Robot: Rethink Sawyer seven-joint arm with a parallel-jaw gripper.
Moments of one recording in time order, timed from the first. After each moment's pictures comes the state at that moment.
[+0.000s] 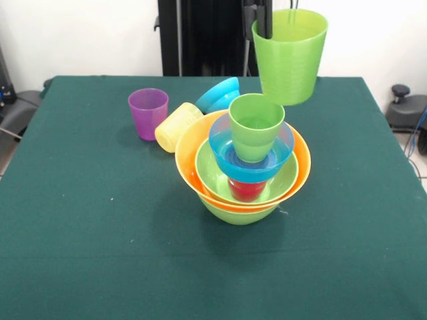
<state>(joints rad) -0.53 -0.97 0.47 1.64 -0.20 0.75 2.33</state>
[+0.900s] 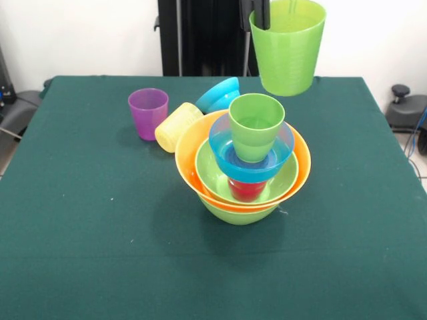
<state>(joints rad) -0.58 -0.98 0.54 1.64 -0.21 0.81 2.33</state>
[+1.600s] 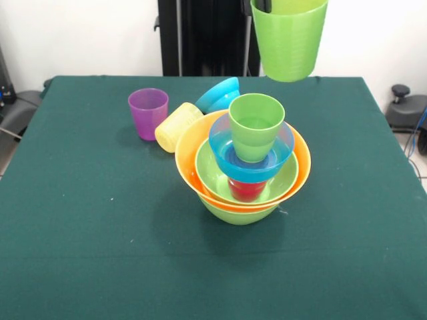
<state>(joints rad) -0.62 -1.01 0.59 1.64 -0.21 0.85 2.33</state>
